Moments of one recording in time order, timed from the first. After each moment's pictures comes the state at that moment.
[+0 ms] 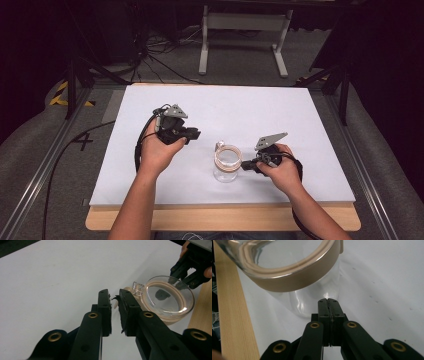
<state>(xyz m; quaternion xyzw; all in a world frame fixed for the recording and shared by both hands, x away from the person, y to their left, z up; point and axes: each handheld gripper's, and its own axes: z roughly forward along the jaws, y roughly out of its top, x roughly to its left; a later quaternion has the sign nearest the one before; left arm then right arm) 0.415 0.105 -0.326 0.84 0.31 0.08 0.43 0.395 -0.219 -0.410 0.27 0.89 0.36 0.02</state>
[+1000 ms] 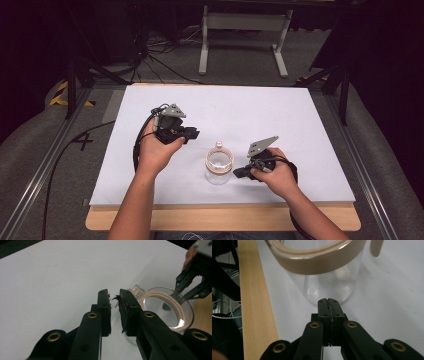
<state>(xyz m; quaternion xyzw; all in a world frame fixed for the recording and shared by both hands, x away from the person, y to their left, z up) 0.415 0.111 -0.324 0.84 0.31 0.08 0.43 0.383 -0.202 -0.403 0.22 0.90 0.37 0.00</state>
